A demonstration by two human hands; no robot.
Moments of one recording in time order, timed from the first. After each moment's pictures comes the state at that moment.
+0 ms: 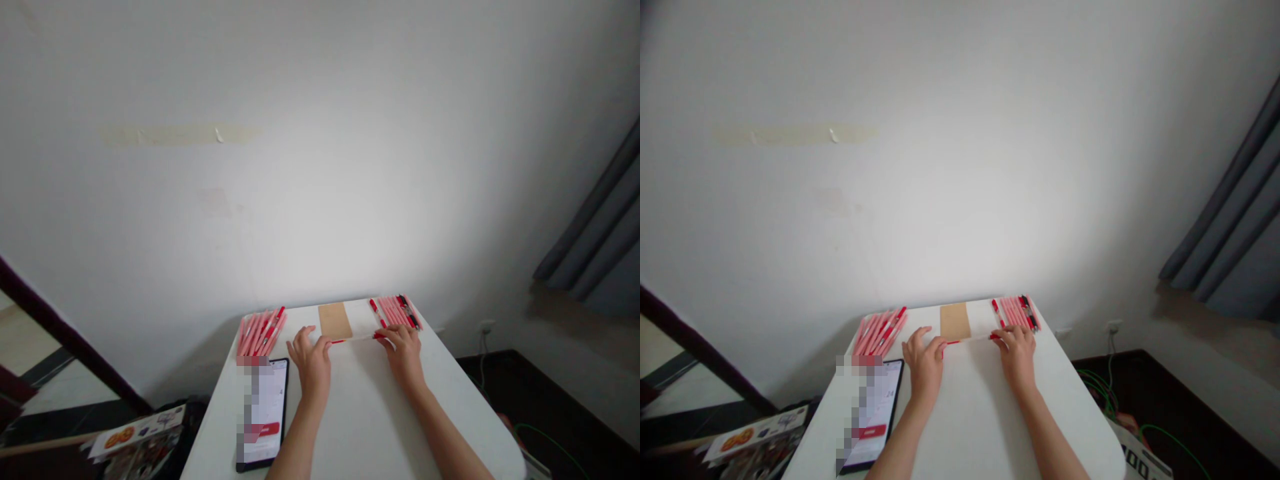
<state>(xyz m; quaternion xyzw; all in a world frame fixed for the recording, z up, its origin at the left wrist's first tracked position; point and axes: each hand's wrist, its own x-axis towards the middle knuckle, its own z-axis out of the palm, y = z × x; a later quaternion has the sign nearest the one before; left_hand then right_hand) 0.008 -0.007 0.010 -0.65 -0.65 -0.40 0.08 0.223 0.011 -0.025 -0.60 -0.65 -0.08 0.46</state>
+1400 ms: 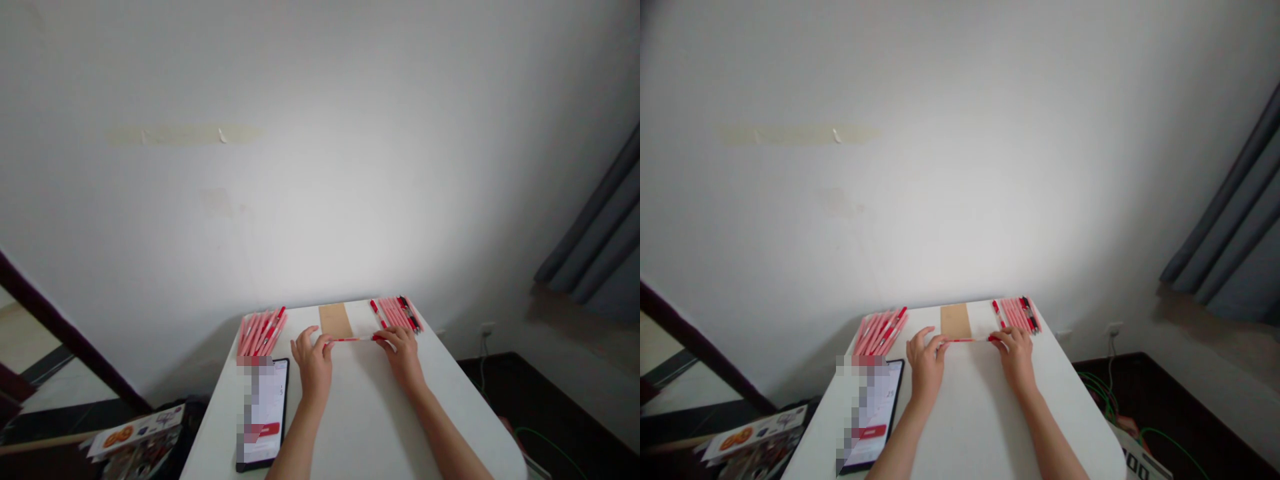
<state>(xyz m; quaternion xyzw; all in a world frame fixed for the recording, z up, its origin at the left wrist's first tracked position) 0.008 -0.005 0.007 -0.65 -0.62 -0.43 0.05 0.227 0.015 -0.027 -0.55 -0.68 -0.02 0.48</state>
